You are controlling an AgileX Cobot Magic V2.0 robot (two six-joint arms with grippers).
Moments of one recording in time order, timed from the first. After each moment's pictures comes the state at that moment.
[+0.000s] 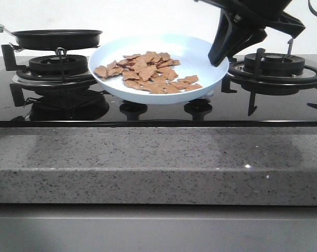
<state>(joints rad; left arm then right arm) -0.08 0.62 -0.60 -0.49 0.33 0.54 0.31 1.62 -1.31 0.40 0.70 -0.09</state>
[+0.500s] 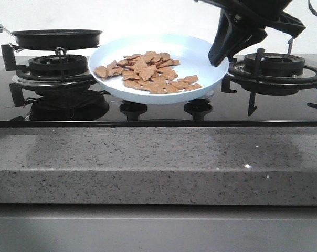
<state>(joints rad) -0.08 0.62 -0.60 -0.49 0.33 0.54 0.31 1.62 -1.32 0.40 0.71 -0.09</state>
